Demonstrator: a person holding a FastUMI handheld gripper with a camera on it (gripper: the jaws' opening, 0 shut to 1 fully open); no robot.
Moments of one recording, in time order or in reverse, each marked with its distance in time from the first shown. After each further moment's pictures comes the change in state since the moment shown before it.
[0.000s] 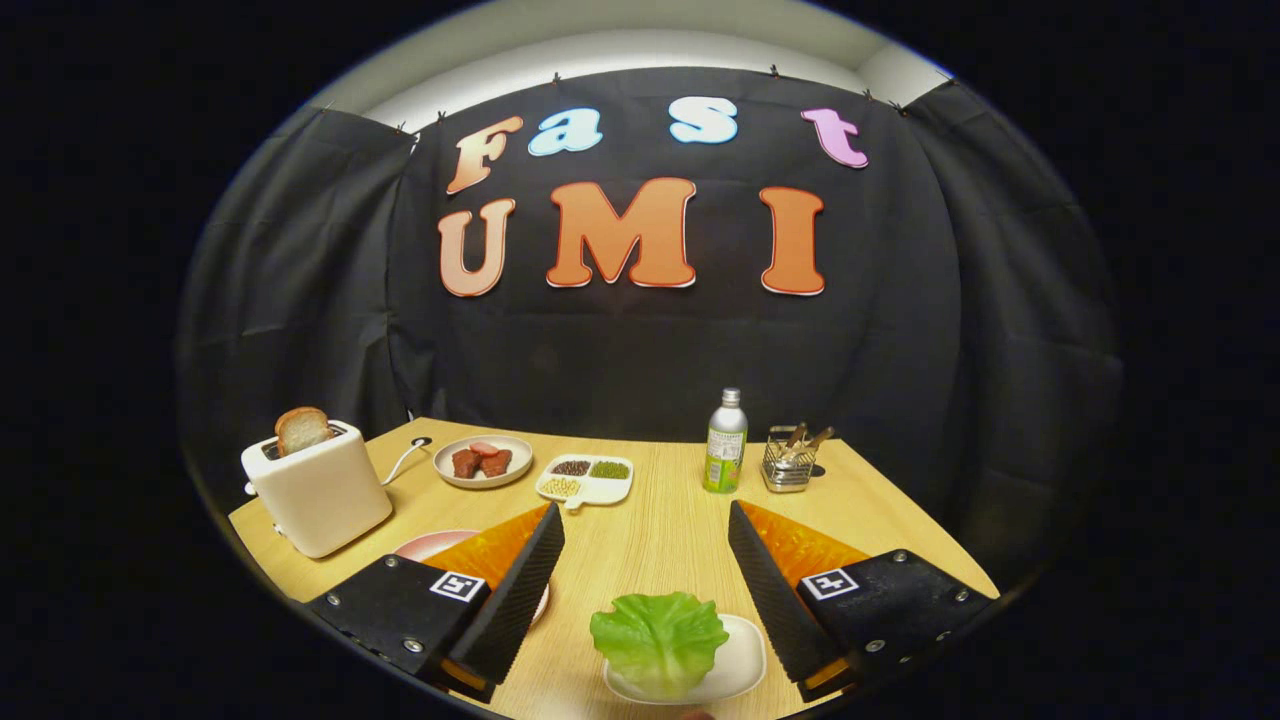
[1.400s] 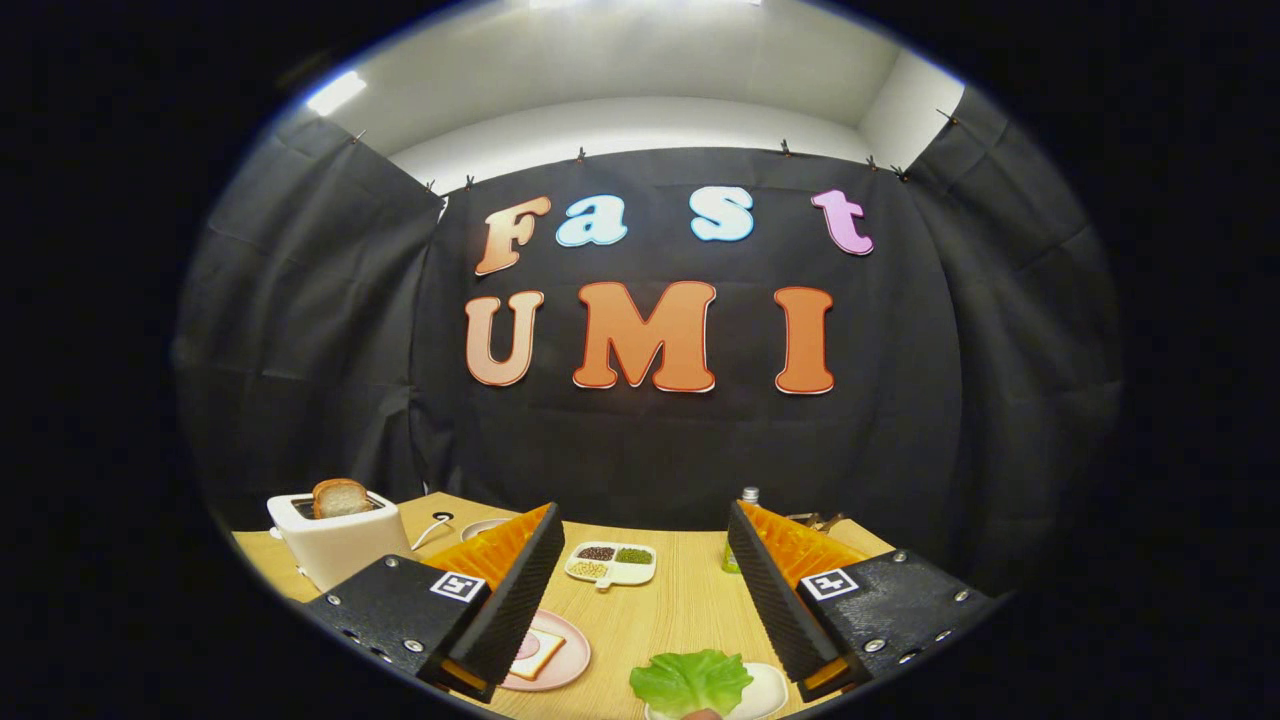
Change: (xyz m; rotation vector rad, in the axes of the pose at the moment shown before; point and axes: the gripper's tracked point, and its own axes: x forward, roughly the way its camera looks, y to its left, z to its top) arm -0.041 0.040 0.093 -0.012 -0.348 0.002
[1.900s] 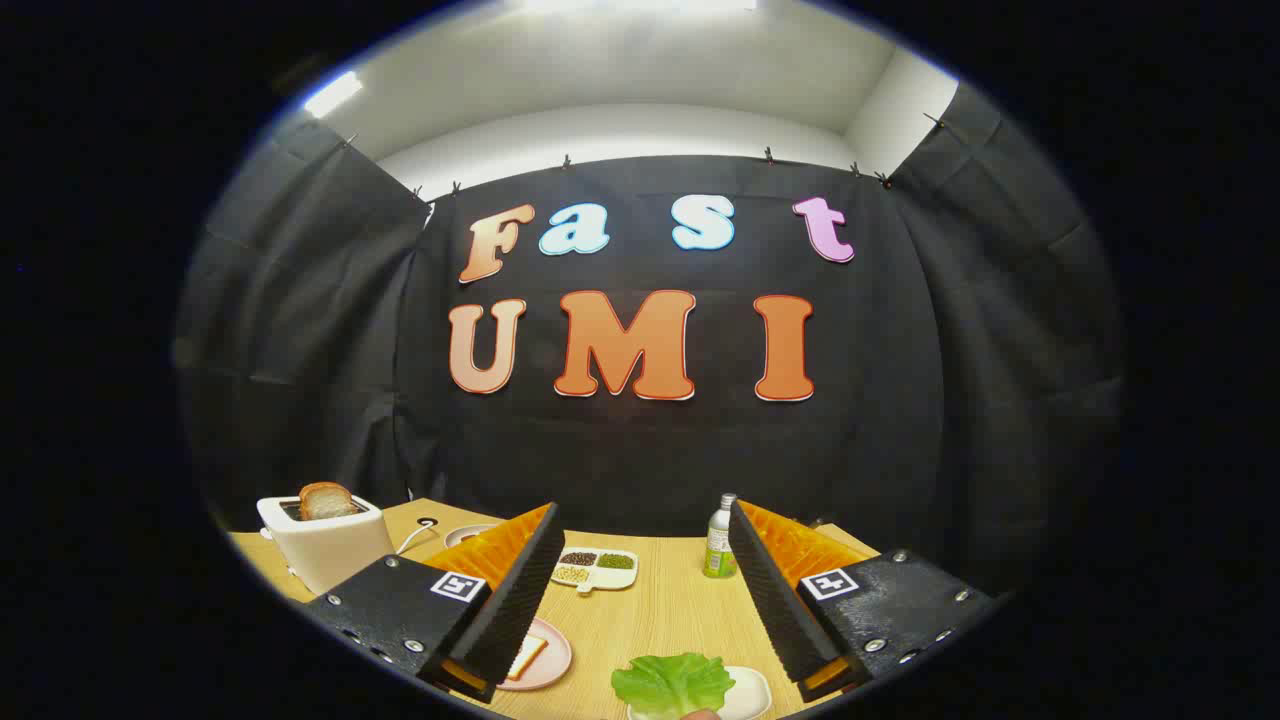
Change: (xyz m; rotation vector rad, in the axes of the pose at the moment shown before) arm -0.006 -0.019 0.006 -0.005 -0.031 -0.046
